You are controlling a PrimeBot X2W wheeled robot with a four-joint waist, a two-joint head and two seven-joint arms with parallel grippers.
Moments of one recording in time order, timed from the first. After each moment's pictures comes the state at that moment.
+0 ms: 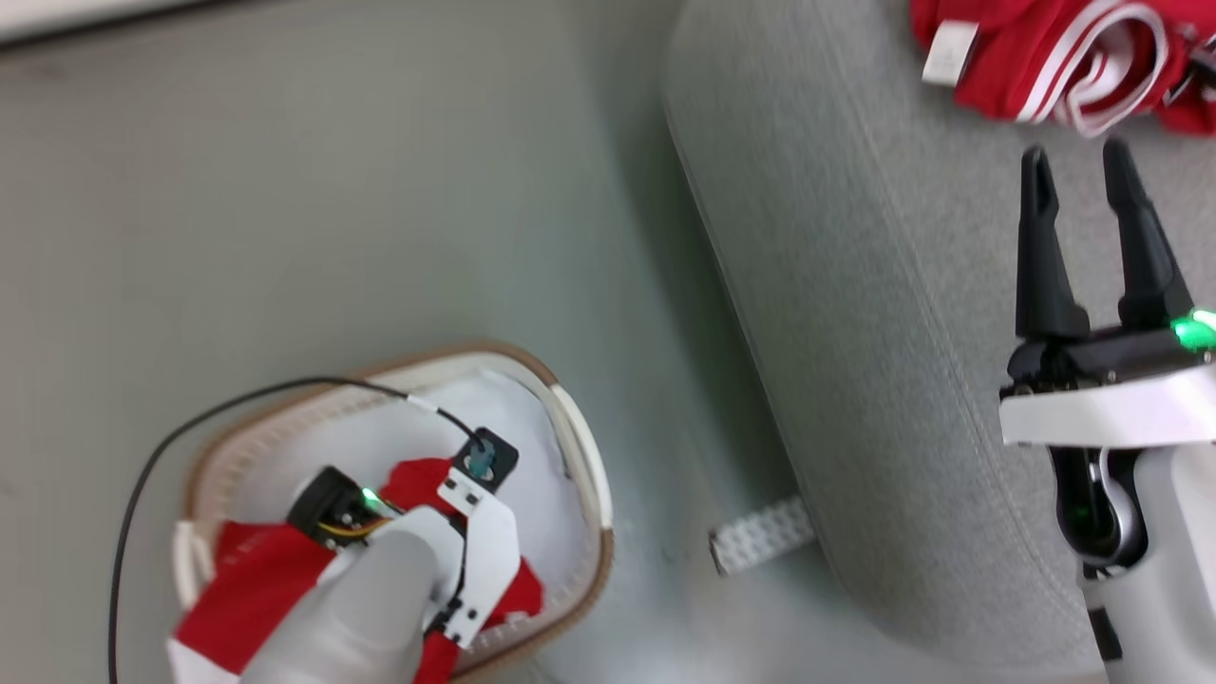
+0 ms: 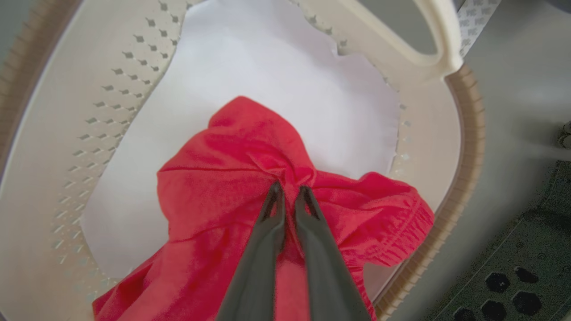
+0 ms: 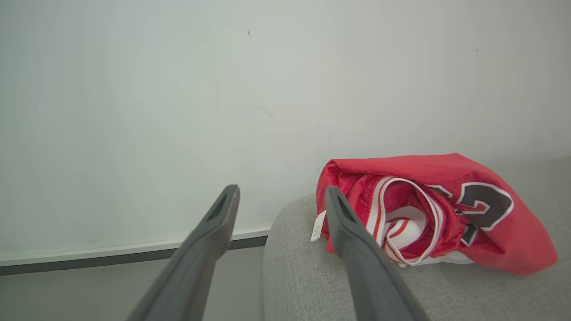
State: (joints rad) left arm -0.82 0.06 -0.65 1.24 -0.02 -0.11 0.22; right arm -0.55 -0.13 0.13 0.17 0.47 0.13 -0.26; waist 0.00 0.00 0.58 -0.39
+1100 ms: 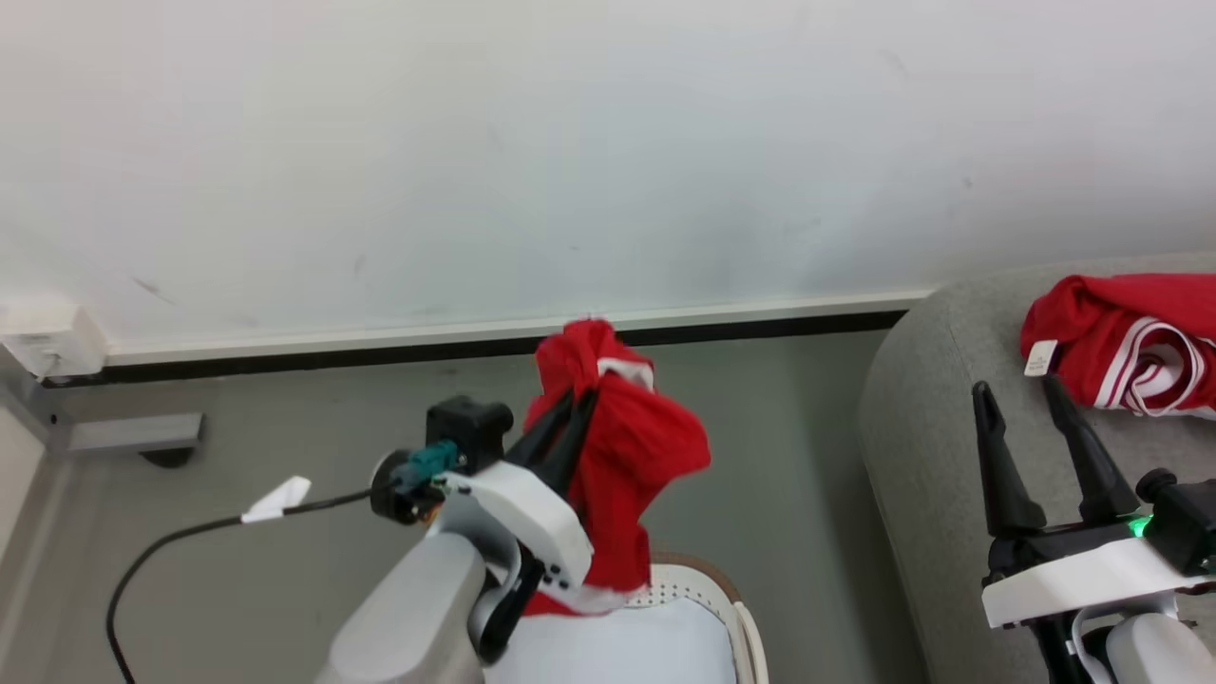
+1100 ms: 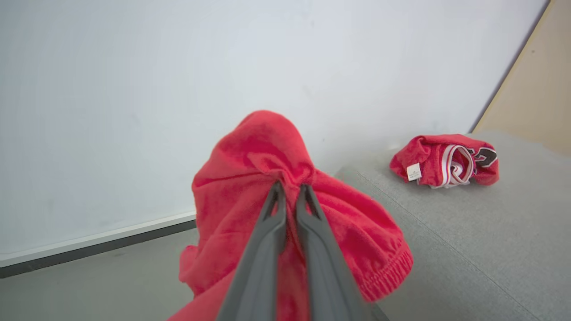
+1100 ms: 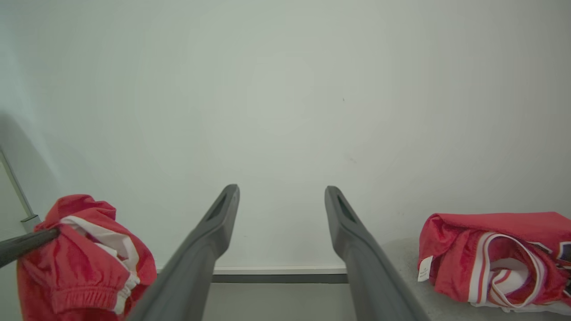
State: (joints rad) left arm -0.61 0.05 -0.56 0.74 -0.44 -0.13 -0.26; right arm -0.28 -0.19 0.17 0.27 0.47 0.13 -0.26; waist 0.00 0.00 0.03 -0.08
